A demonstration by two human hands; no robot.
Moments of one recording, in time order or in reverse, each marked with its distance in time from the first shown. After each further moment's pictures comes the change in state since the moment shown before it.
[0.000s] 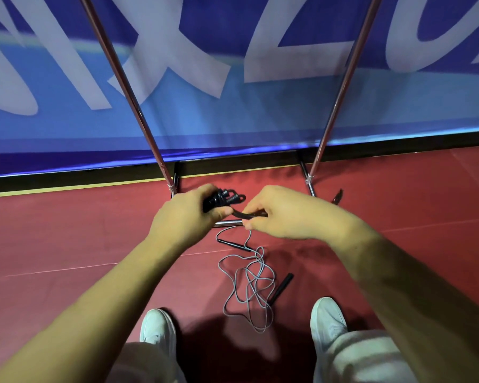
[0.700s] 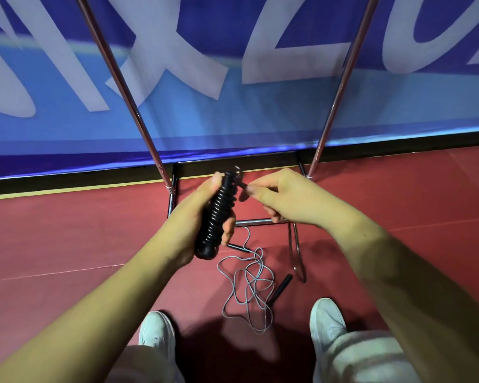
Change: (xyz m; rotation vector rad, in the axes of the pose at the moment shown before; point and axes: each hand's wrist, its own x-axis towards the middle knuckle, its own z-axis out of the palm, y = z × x) left_hand -0.015 0.022 -0.001 -1.354 -0.361 0.007; right_hand 0.003 0.016 -0.006 0.410 0.201 0.118
